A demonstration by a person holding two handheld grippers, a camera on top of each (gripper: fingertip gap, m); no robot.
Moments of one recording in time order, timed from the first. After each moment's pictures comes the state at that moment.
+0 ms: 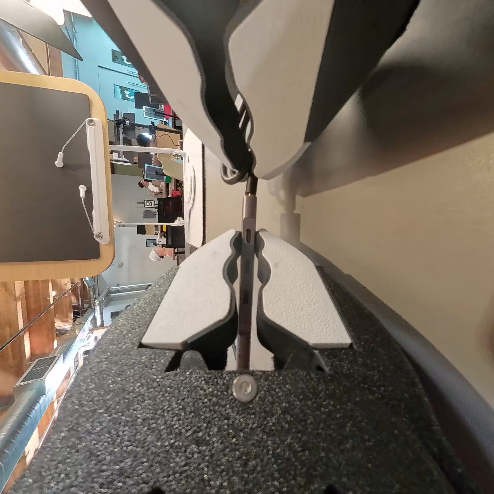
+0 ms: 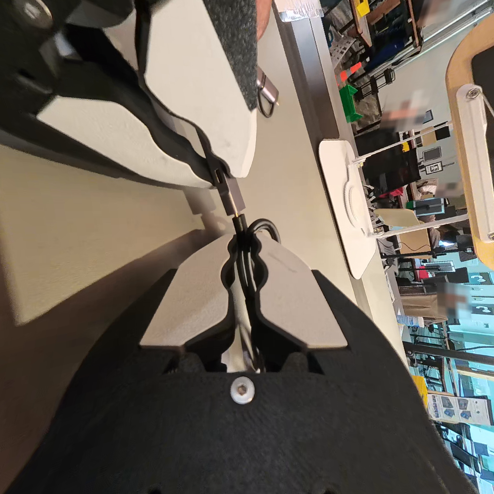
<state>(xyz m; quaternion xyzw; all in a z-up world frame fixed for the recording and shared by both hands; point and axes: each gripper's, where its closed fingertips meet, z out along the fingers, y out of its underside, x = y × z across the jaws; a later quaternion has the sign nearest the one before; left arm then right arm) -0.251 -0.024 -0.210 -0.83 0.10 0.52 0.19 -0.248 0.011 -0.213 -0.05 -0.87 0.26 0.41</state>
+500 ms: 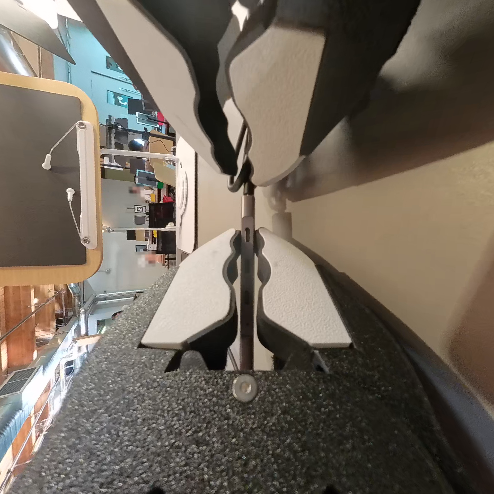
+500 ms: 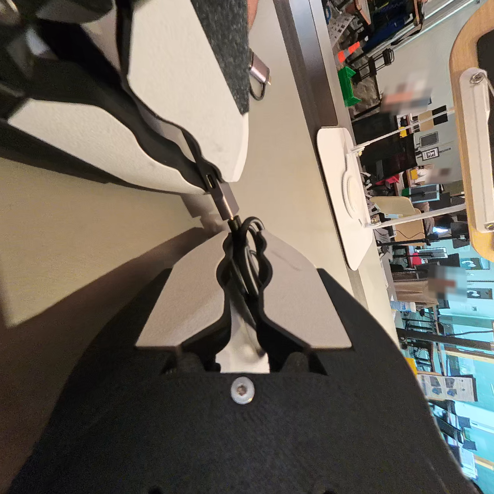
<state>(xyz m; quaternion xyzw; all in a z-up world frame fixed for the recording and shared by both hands) -0.250 -0.019 -0.216 -0.83 0.10 0.50 0.21 -0.252 0.014 -0.215 -0.07 -0.87 0.24 0.42</state>
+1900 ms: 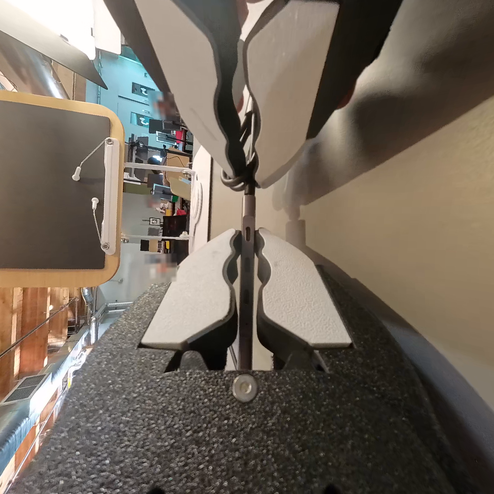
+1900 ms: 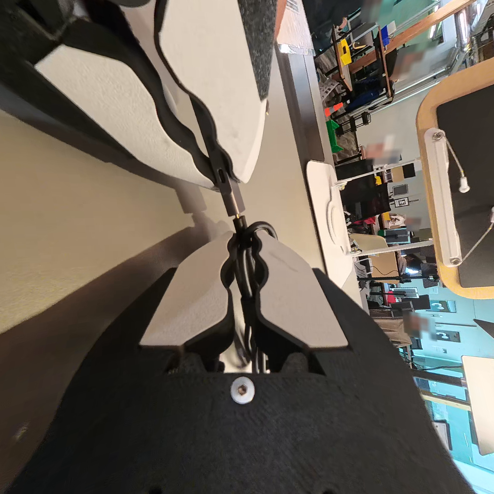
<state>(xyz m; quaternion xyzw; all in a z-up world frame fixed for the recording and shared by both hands) -0.246 -0.016 -0.205 -0.81 0.12 0.52 0.24 -0.248 0.012 -0.207 0.01 -0.85 0.27 0.45</state>
